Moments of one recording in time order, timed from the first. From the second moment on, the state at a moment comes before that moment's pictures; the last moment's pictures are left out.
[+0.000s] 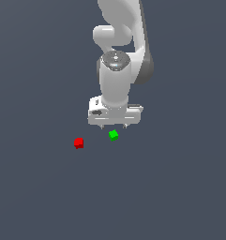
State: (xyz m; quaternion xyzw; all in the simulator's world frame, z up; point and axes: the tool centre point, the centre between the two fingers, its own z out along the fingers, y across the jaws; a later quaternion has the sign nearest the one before) arm 0.001 0.006 0.182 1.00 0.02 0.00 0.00
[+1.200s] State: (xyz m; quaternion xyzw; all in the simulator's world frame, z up) arm -0.008 -0.118 0.107 1.00 0.05 0.00 0.00
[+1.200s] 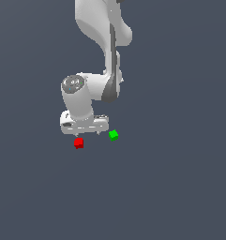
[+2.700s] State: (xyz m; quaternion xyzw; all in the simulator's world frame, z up) arm -0.006 -0.179 0.035 1.00 0.07 0.00 0.00
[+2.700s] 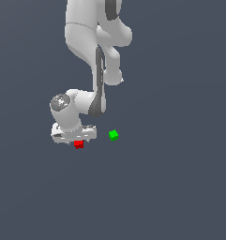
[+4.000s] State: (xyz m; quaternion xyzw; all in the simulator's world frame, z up) arm -0.006 -0.178 0.037 1.00 0.07 0.00 0.00
